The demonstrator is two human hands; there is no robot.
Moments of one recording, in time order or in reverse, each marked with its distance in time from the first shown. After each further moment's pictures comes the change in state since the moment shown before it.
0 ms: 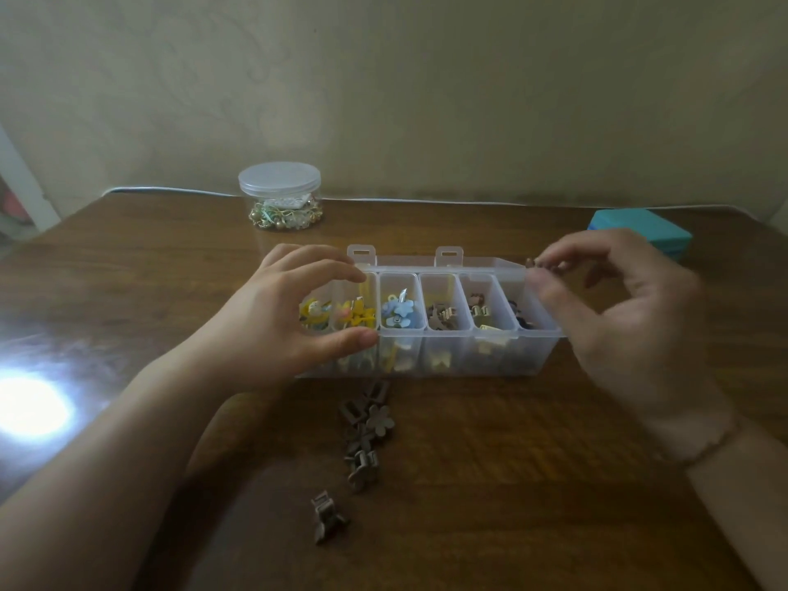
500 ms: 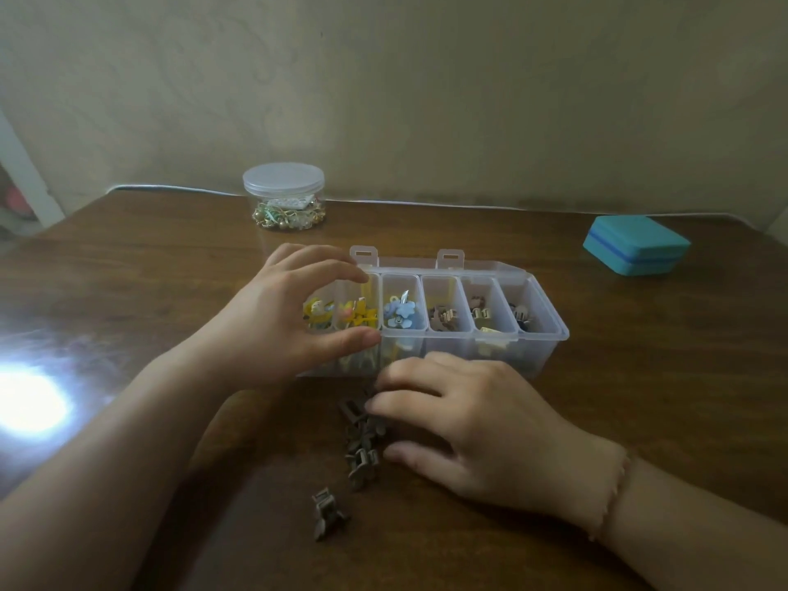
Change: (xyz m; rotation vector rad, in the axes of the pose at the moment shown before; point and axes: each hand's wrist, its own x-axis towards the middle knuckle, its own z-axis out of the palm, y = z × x) left_hand 0.000 -0.002 0.002 0.016 0.024 0.024; right_hand -0.029 -0.043 0.048 -0.128 -0.748 -0.384
